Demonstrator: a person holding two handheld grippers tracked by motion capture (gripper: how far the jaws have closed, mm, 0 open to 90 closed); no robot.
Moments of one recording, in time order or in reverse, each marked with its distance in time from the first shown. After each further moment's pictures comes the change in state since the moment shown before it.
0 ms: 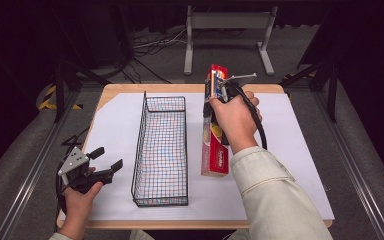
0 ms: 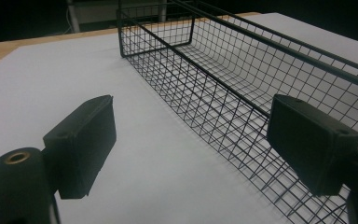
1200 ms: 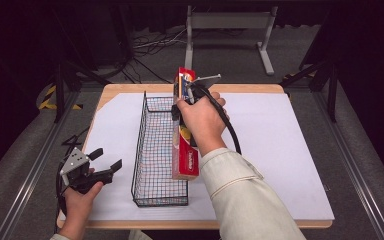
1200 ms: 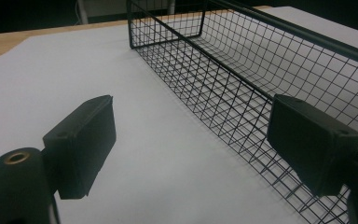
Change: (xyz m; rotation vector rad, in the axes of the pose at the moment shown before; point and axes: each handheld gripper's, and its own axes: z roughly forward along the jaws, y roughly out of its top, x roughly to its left) left arm 0.002 -0.005 0.001 0.022 0.039 -0.013; right arm 0.071 -0.014 0.027 0.064 0.087 -0.047
